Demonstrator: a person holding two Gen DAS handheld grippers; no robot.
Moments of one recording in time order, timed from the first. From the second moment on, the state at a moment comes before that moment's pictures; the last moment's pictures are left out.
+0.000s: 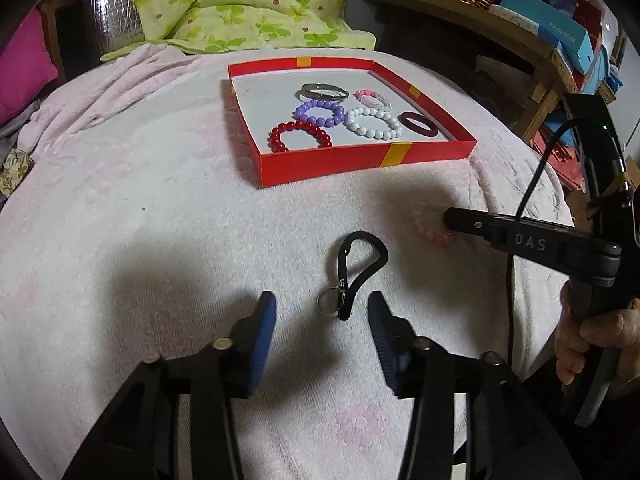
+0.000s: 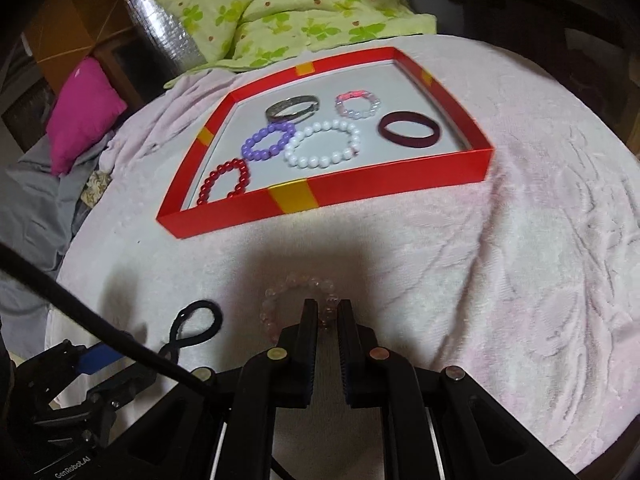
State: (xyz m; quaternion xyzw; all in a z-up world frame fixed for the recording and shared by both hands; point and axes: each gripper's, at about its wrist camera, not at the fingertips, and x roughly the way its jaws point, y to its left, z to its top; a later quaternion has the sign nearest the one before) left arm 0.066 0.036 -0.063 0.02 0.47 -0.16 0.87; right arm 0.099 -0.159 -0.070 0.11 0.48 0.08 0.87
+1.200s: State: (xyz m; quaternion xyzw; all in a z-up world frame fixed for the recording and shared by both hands) left arm 0.078 -0.005 -0.088 0.06 0.50 -0.17 0.85; right arm 0.096 -0.212 -0.078 0.18 0.50 0.09 0.84
